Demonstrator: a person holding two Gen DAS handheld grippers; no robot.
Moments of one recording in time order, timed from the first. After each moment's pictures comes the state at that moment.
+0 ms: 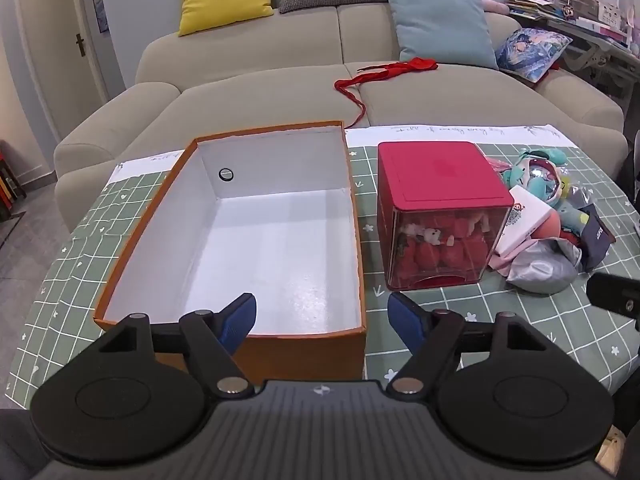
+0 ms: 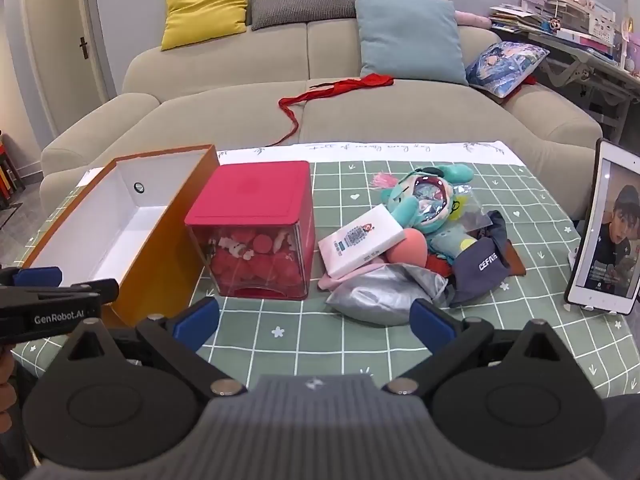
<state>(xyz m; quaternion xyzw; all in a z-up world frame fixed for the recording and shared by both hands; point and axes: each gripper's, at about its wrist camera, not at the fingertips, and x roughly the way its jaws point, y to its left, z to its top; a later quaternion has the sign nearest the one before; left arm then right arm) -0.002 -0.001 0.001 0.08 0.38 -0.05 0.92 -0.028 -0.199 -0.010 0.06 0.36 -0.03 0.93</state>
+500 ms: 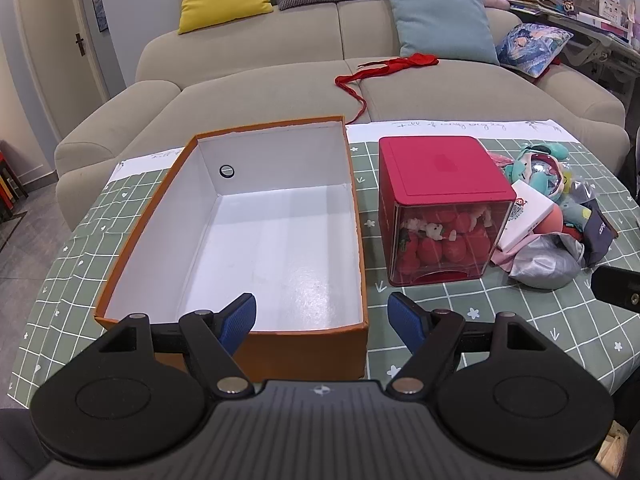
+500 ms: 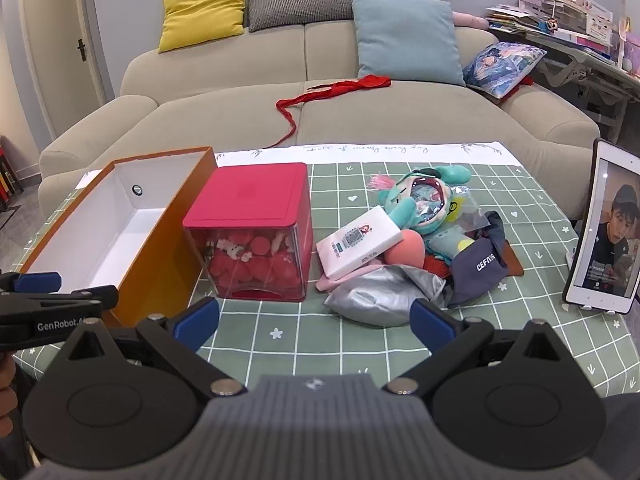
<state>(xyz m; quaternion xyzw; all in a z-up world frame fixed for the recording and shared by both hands) -0.001 0.001 0.001 0.08 0.39 -0.05 0.92 -0.029 -0.202 -0.011 0.07 0.36 -0.02 0.93</state>
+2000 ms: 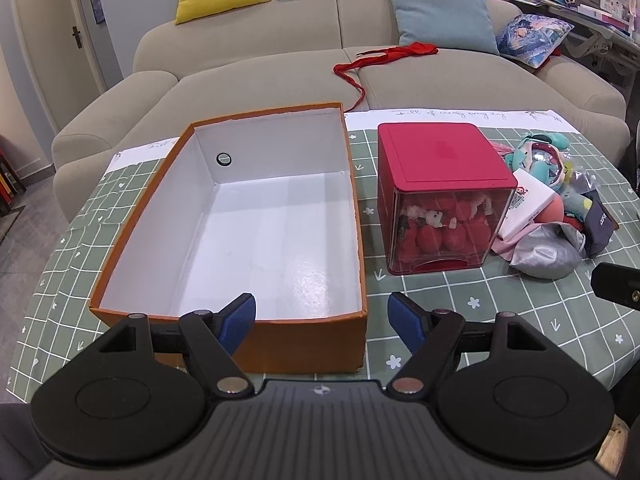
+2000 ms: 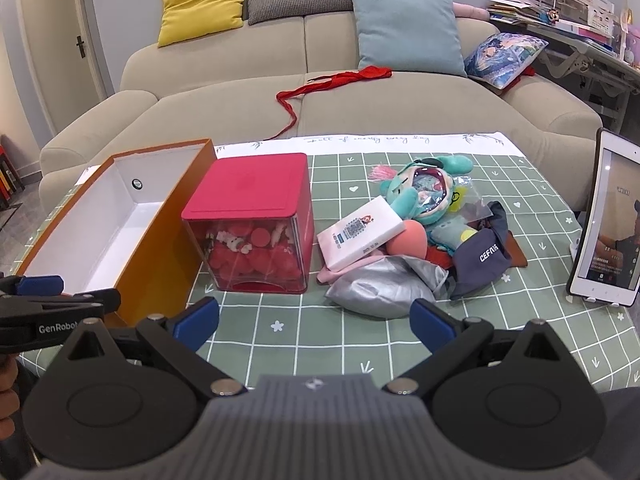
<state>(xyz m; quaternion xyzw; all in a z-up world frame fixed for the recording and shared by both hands) 0.000 -0.001 -0.004 0.09 0.40 -0.05 0.91 -0.025 -0.203 -0.016 0.07 0.37 -0.02 0.93</state>
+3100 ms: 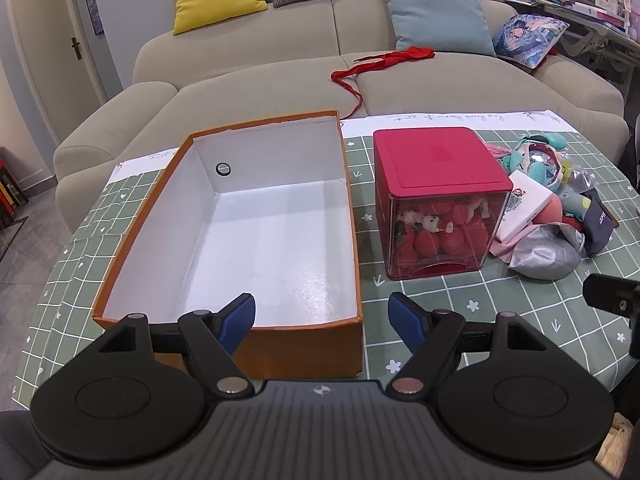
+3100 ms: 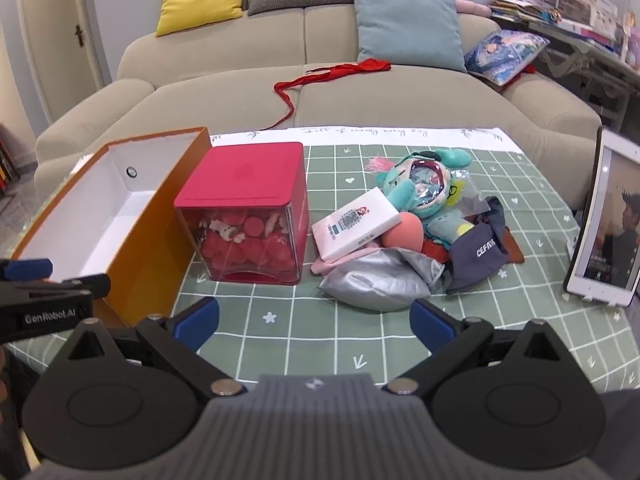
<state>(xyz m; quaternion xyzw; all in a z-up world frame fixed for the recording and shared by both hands) -0.003 -0.006 -0.002 0.10 0.39 -0.05 0.91 -0.023 -0.203 -0.021 0.05 0.38 -0.03 0.92</state>
